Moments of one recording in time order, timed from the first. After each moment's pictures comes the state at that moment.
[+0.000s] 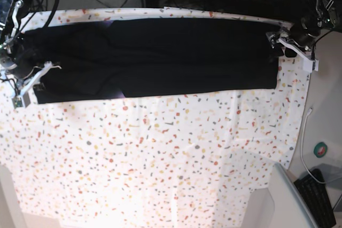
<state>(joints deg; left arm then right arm) 12.5 -14.7 -38.6 67.7 -29.2 -40.9 39.7 -9.9 7.1 27.0 90.7 10.4 31.3 -45.8</state>
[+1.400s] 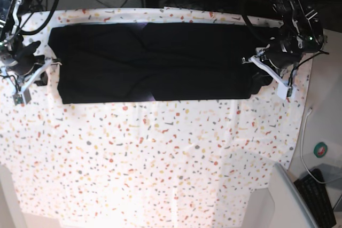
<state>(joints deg) 11.0 -2.1 -31.0 96.9 -22.4 -27.2 61.1 -10.7 7.1 26.9 90.7 10.4 31.3 -46.1</state>
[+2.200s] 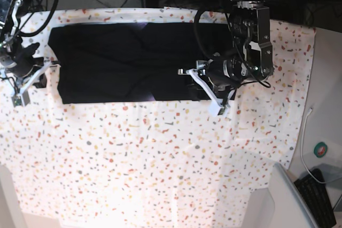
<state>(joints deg) 3.3 1.6 -8.4 85.6 -22.9 -20.1 61.3 -10.4 7.3 27.1 90.7 10.4 31.3 -45.8</state>
